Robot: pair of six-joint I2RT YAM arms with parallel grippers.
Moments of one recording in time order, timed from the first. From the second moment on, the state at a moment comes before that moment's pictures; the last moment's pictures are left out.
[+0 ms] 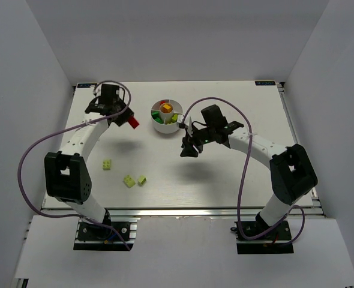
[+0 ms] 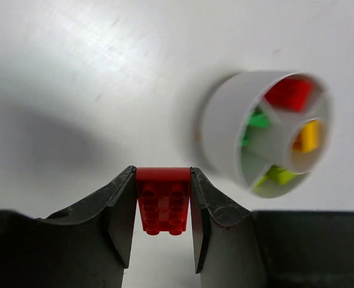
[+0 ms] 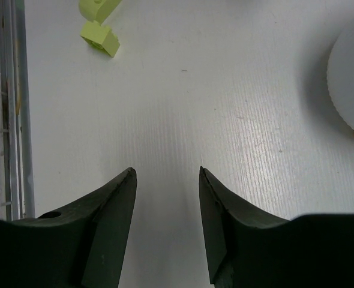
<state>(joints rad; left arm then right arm) -0.16 1.62 1.32 -0.59 -0.09 -0.84 0.61 1.66 1.16 -0.32 -0.77 -0.50</state>
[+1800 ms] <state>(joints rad) -0.41 2.11 1.78 -0.19 -0.49 -0.56 0.57 1.62 1.14 -0.32 -0.77 -0.50</state>
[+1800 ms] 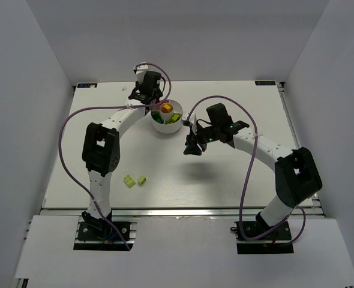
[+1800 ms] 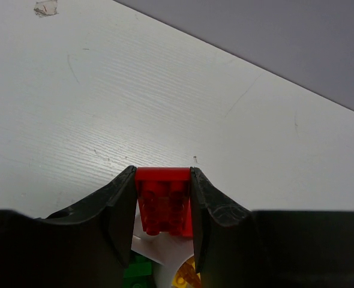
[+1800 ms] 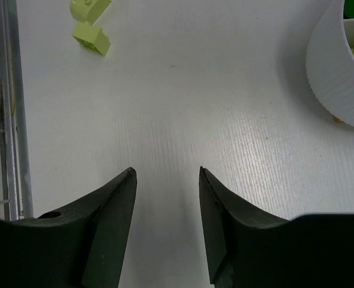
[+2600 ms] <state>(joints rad) -0.43 2.11 1.78 -0.22 -0.50 -0.58 0.56 1.62 1.13 -0.32 -0.77 -0.49</state>
